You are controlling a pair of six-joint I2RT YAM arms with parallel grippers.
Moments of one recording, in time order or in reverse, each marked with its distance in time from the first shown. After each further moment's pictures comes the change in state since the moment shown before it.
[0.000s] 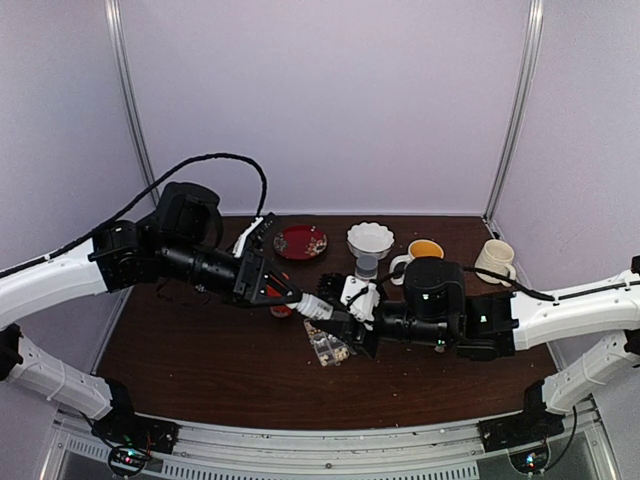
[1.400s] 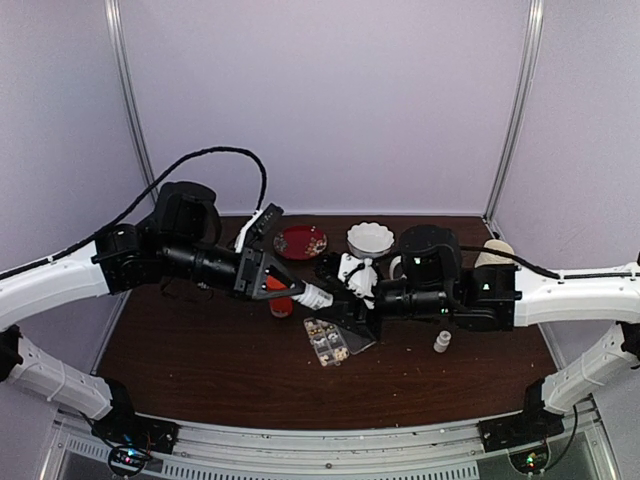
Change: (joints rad) left arm 0.019 0.005 -0.034 0.109 0.016 0.015; right arm -0.064 0.022 0.141 -0.204 -0.116 -0.031
